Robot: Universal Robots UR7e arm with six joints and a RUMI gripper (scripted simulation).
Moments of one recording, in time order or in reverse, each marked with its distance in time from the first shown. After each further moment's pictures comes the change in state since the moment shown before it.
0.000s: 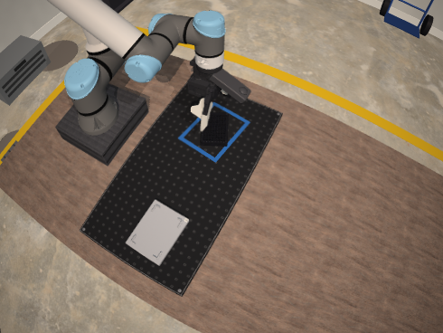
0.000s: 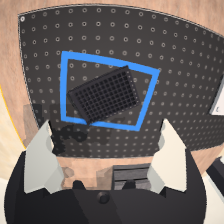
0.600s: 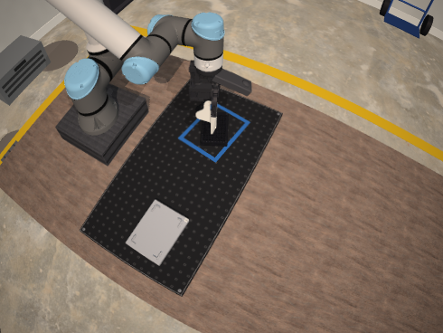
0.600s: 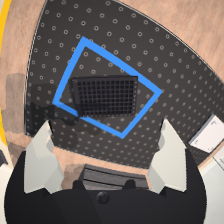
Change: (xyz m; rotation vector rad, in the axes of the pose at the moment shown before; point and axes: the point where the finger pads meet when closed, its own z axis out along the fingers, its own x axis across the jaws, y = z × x) arm 0.000 -0.001 0.000 0.001 -0.012 -0.378
